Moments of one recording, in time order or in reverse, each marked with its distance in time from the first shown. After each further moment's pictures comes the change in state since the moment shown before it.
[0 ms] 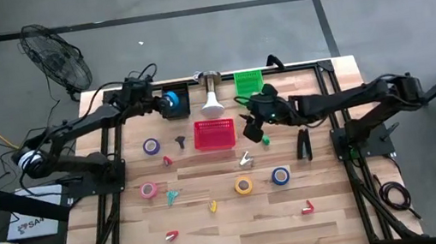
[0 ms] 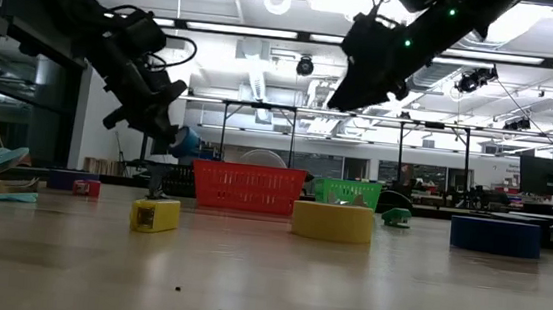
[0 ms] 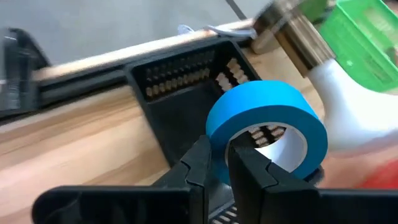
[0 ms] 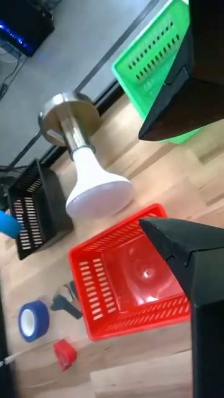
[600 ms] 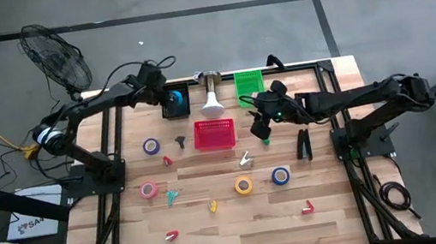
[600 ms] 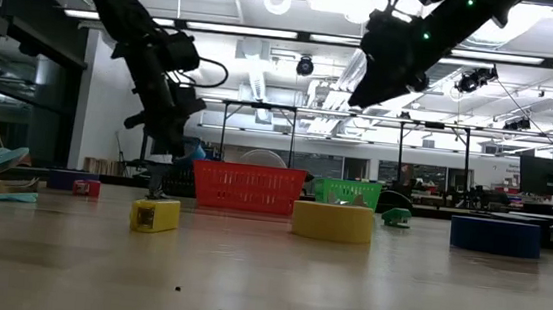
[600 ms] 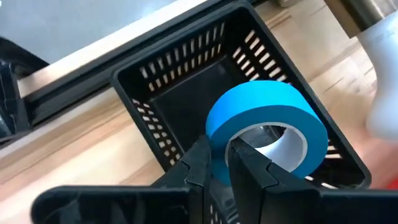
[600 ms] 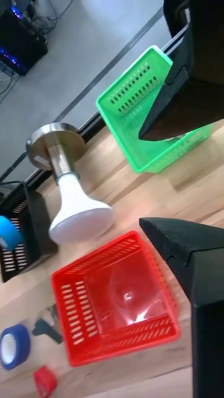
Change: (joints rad) left arm -0.001 0.267 0.321 -0.334 -0.039 0.143; right arm -0.001 -0.086 0.000 -0.164 0.060 -0.001
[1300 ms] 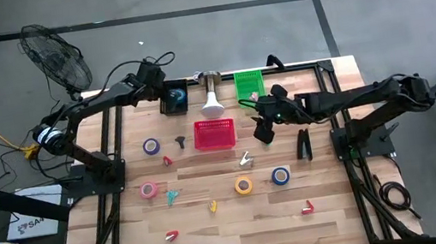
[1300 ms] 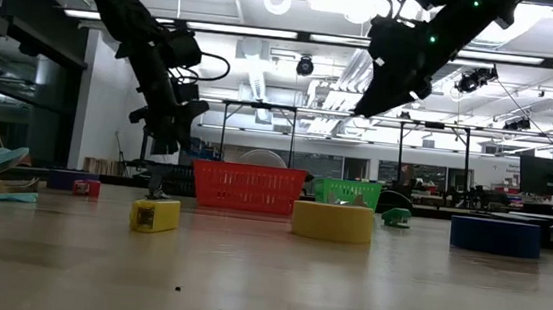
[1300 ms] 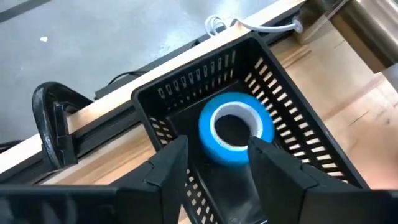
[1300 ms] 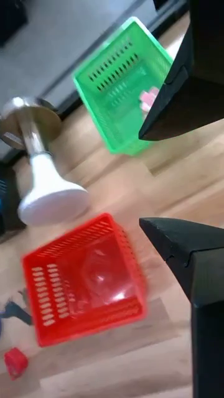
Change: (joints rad) left arm 0.000 0.001 0.004 0.082 -0.112 0.041; right arm 0.000 0.000 0.000 -0.090 -0.094 0.036
